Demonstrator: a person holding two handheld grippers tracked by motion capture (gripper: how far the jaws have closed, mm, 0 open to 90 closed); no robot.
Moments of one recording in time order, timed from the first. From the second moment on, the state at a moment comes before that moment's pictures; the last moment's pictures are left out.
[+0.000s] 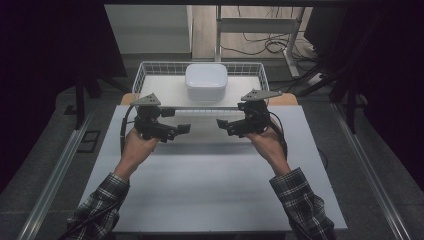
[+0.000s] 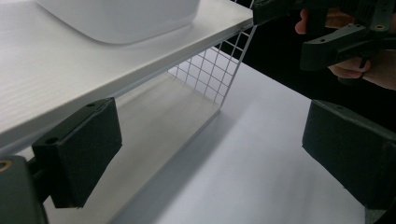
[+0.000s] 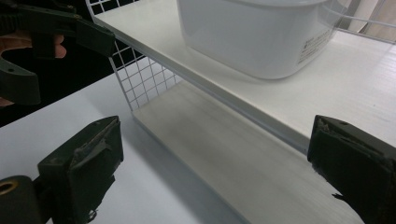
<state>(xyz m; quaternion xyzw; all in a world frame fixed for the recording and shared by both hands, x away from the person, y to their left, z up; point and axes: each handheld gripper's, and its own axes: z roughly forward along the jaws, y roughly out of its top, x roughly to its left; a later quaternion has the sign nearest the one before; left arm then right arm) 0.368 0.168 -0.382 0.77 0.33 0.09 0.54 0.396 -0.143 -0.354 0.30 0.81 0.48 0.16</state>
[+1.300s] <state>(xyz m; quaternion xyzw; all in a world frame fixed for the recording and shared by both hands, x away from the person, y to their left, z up) 0.334 0.159 -0.459 0.78 0.34 0.09 0.53 0.365 -0.153 -0.422 0.28 0.83 0.46 0.16</state>
